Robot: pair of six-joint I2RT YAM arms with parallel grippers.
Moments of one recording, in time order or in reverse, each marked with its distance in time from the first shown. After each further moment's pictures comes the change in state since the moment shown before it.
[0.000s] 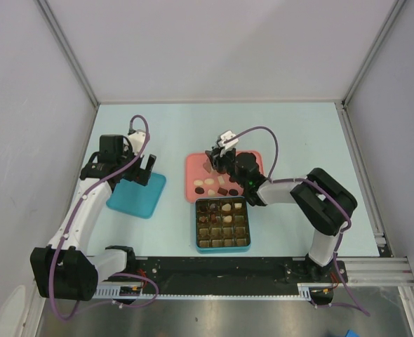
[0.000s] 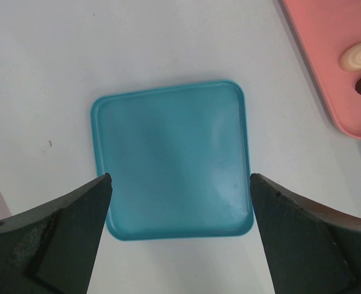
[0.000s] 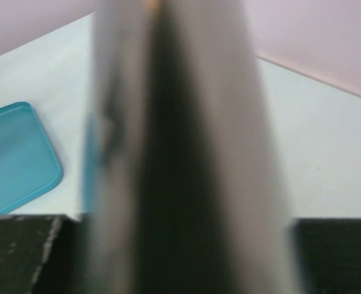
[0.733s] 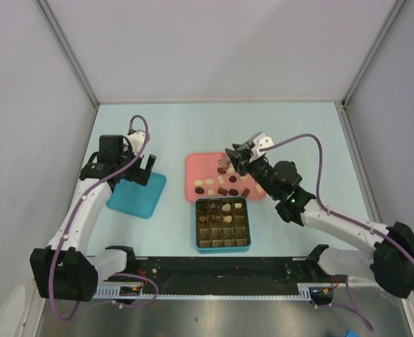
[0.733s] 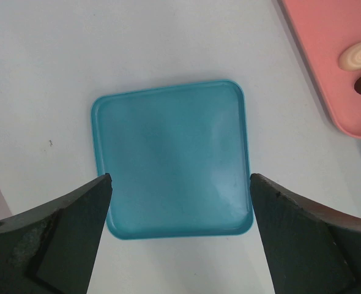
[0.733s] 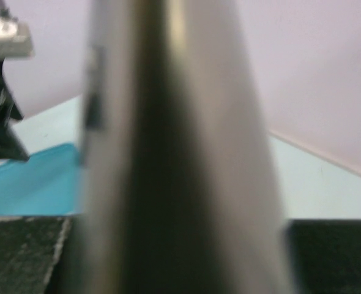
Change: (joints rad) left arm 0.000 -0.003 0.002 -0.006 0.000 0.000; right arm 0.019 -0.607 -0.135 -0.298 -0.007 -0.058
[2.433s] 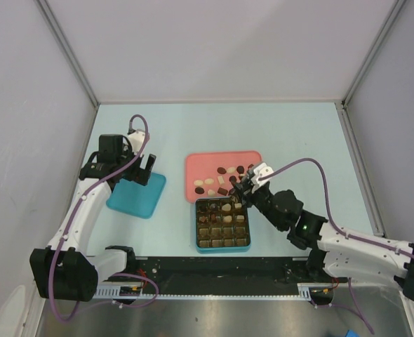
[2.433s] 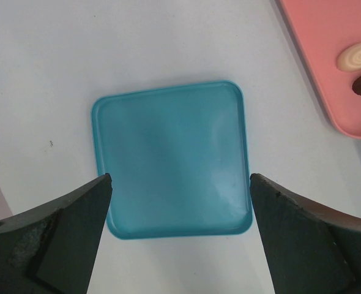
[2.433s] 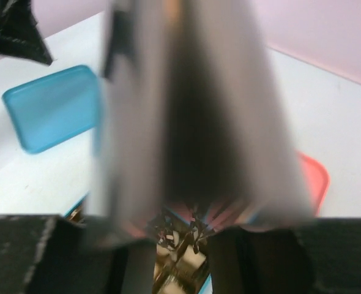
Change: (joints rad) left arm 0.000 -0.001 0.008 -0.006 0.003 0.000; right arm 0.317 -0.352 -0.214 -0.357 0.335 0.062
